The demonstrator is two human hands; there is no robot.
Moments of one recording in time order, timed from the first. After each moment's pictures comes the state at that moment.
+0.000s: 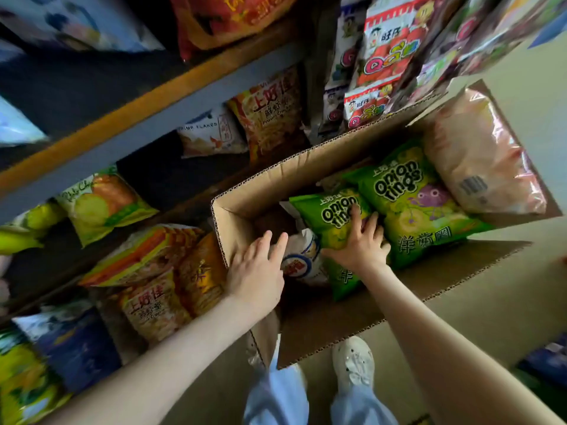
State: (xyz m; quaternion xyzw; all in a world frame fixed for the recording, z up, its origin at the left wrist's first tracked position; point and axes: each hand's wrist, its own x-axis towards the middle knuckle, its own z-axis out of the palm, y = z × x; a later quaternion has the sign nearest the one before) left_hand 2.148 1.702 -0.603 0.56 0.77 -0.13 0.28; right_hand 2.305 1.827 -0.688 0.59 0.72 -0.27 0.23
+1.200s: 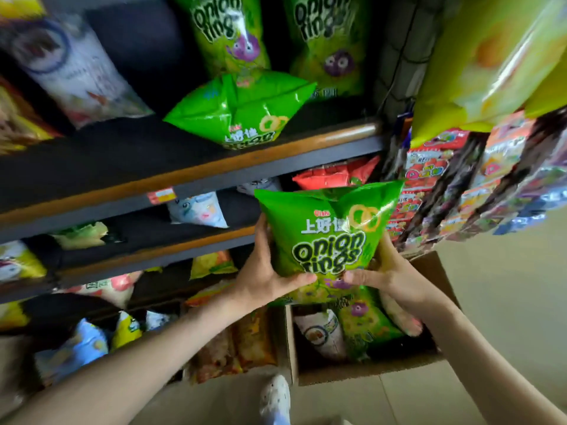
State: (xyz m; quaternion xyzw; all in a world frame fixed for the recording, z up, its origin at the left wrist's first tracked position) left_hand 2.086 1.688 -0.279 0.40 0.69 0.51 0.32; right_hand 2.256 1.848 -0.273 0.25 0.59 -0.76 -0.08
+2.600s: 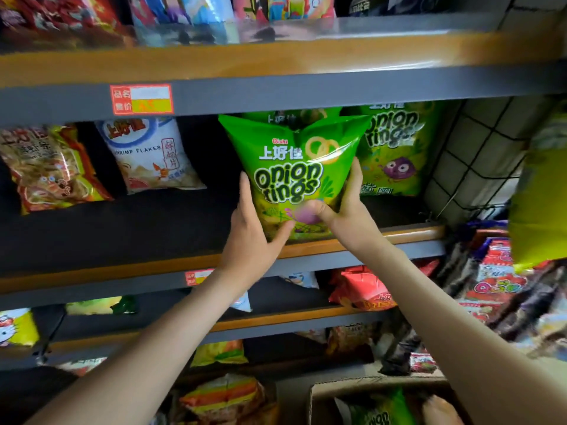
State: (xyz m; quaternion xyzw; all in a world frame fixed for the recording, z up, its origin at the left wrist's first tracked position) left_hand 1.909 1.741 -0.229 0.38 0.79 0.47 -0.05; right_hand 2.001 1.896 -0.207 0.15 0.78 -0.54 -0.28
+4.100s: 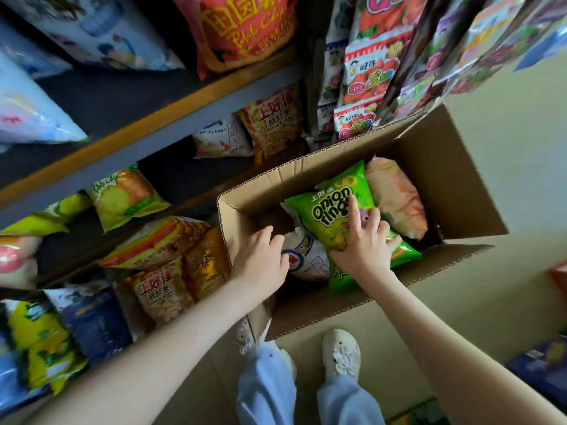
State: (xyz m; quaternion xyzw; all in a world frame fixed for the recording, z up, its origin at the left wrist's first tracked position) left_hand 2.167 1.715 -0.572 0.51 0.81 -0.06 0.29; right_hand 2.323 1.822 -0.608 0.56 0.79 -0.19 0.16
